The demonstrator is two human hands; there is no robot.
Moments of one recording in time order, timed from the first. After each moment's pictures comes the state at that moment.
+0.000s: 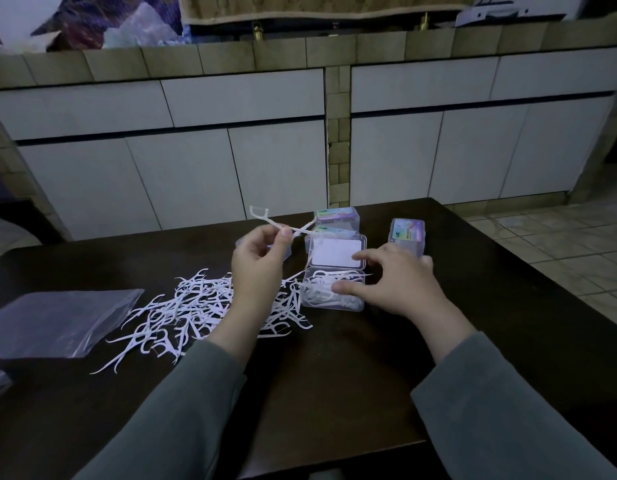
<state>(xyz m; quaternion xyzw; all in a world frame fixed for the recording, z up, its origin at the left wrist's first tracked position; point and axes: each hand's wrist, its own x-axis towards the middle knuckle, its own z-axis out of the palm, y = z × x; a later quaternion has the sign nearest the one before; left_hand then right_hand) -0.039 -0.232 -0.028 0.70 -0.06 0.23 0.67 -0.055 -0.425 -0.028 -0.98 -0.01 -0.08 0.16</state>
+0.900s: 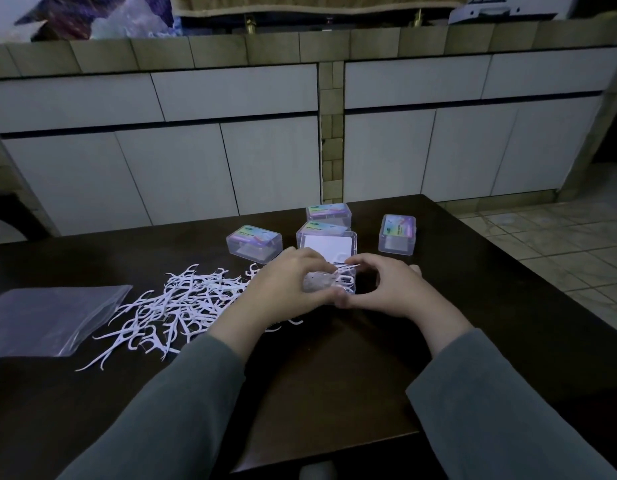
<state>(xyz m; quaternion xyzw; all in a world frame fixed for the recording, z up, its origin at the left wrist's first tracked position) -0.046 -0.245 -0.025 0.94 -0.27 0.06 0.20 -0.058 -0.442 -0.035 -0.96 -0.06 0.01 0.28</state>
